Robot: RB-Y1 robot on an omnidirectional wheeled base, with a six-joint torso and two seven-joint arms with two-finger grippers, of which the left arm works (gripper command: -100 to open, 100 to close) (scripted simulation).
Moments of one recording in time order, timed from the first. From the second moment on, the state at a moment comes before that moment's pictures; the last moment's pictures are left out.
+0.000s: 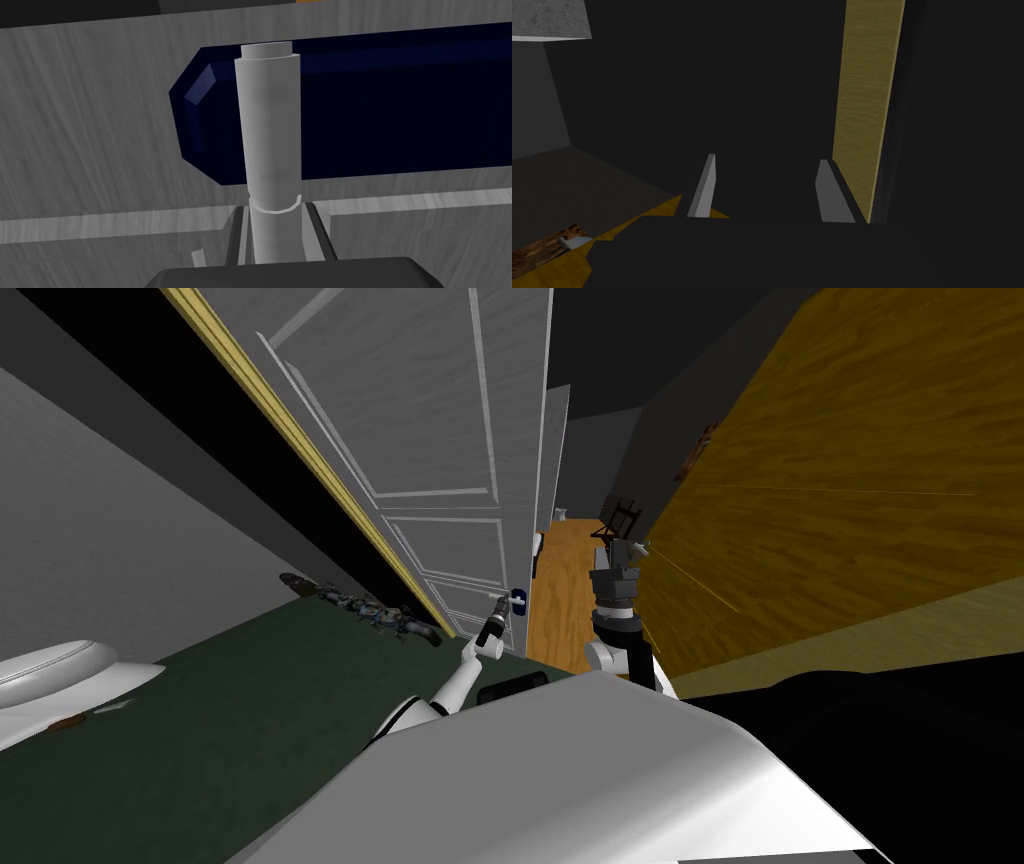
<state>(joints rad) -0.39 -0.03 -0.53 -0.86 0.34 -0.39 -0.14</state>
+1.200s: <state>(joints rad) -0.39 0.02 -0.46 -0.85 0.34 -0.39 -0.16</state>
